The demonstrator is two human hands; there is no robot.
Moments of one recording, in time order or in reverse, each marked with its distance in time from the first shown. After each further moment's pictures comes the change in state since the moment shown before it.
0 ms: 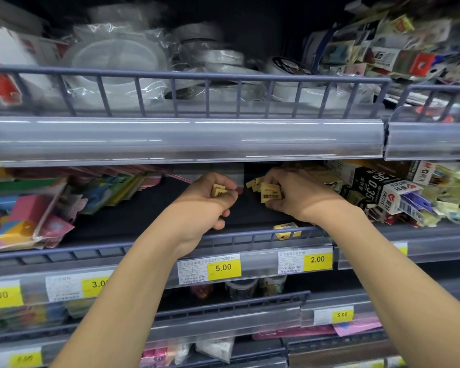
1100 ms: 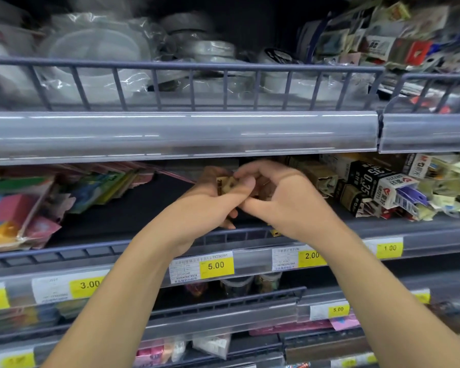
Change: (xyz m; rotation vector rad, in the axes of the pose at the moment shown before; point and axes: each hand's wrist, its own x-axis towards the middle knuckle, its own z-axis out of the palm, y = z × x) left_hand -0.002 0.005 0.014 0.109 -0.068 0.067; right_hand -0.048 -0.048 -0.005 0.665 0.277 -0.188
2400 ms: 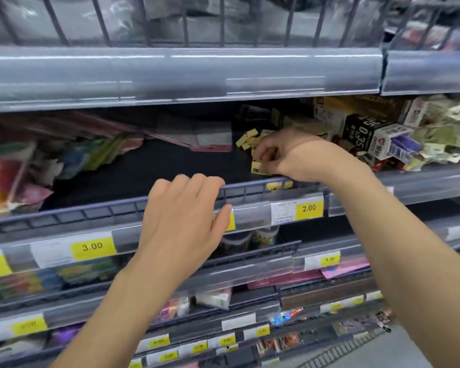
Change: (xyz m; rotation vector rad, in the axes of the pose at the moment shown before) left_hand -0.070 -0.046 0.002 1.229 0.254 0.461; right_hand 0.019 0.028 -0.021 -0.518 -0.393 0.279
